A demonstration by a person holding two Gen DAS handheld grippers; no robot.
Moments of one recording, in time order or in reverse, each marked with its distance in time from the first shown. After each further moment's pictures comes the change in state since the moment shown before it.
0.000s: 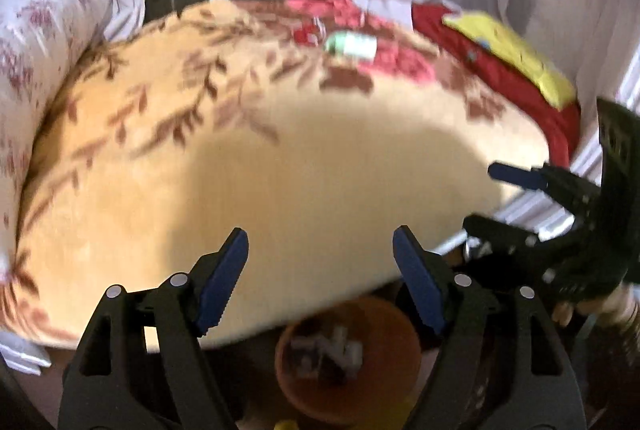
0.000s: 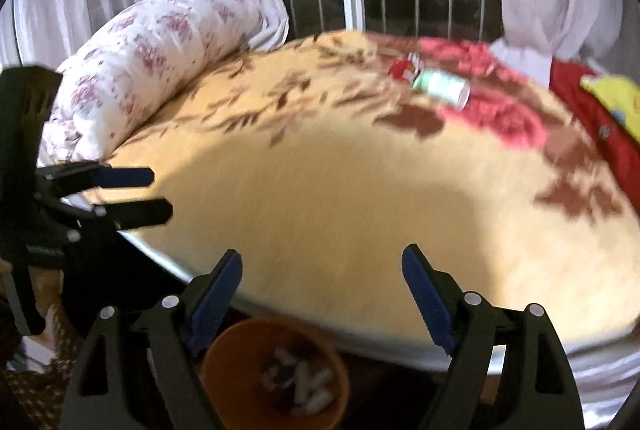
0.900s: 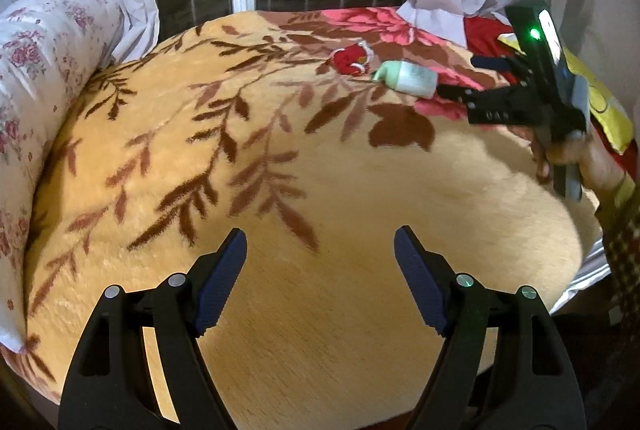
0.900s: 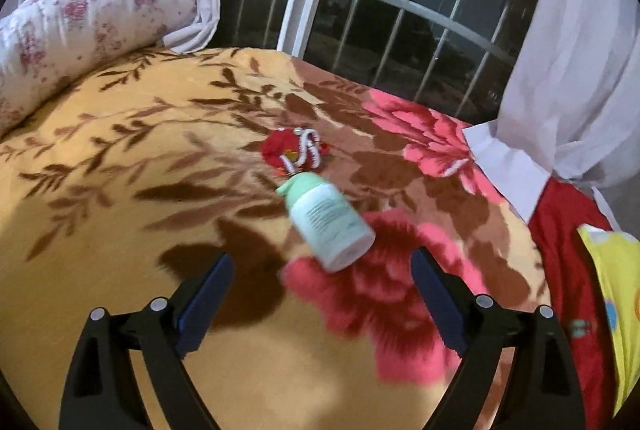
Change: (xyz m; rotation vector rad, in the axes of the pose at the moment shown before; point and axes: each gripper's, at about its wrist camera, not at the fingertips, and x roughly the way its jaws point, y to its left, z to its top) left arm 0.074 0.012 0.072 -0.022 0.013 0.150; right arm 0.156 -0.144 0.163 -0.279 -0.030 -0.202
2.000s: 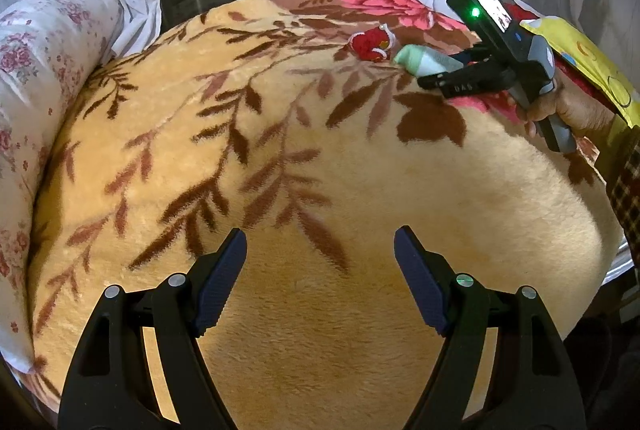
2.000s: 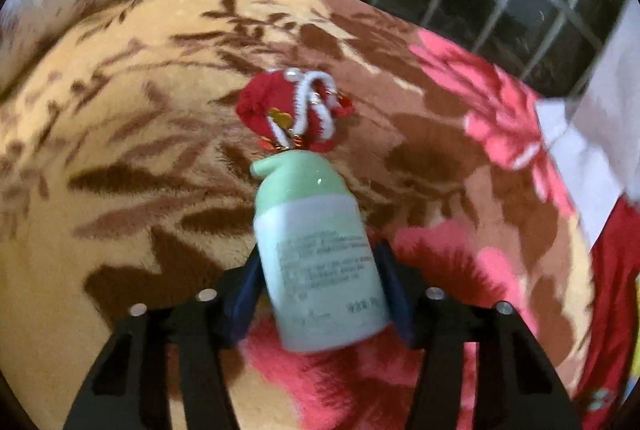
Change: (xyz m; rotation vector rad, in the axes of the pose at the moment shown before) left arm 0.028 0.011 0.009 0.009 0.049 0.034; right arm 0.104 -0.010 0.023 -0.039 0.223 0.129
